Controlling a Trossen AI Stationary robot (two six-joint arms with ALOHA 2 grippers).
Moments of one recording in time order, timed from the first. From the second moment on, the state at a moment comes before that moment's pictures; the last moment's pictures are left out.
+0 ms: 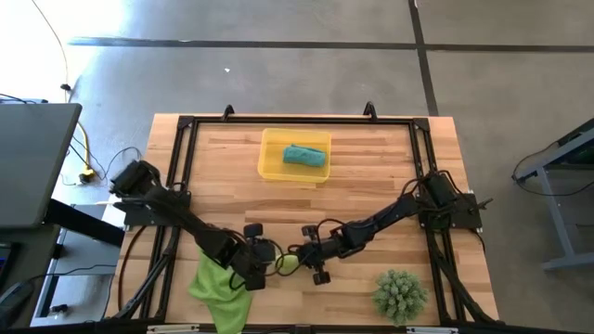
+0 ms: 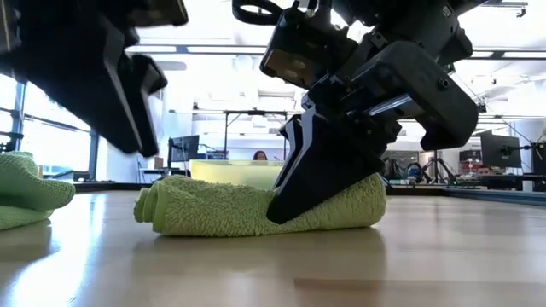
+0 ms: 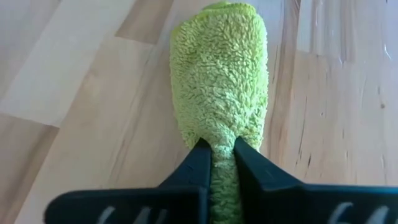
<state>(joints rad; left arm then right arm) -0.49 1.74 1.04 -0.44 -0.35 -0.61 0.39 2.07 1.15 -0.02 0.07 0.11</state>
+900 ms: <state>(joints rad) -0.46 1.25 1.04 -0.58 -0.52 -0.52 -0.08 1.58 1.16 -0.18 0.13 -0.26</state>
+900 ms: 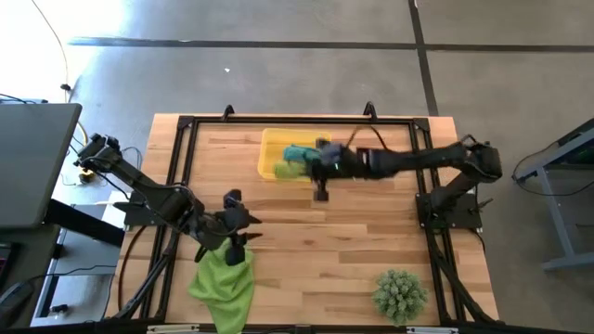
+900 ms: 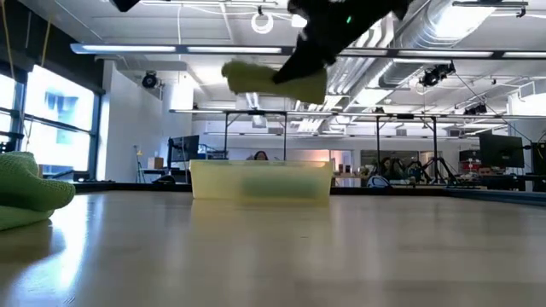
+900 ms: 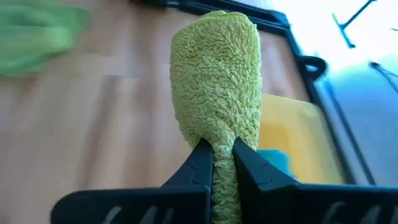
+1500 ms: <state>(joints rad) -0.31 1.24 1.04 -0.65 -0.55 -0.29 -0.44 1.93 1.13 0.06 -0.16 -0.38</state>
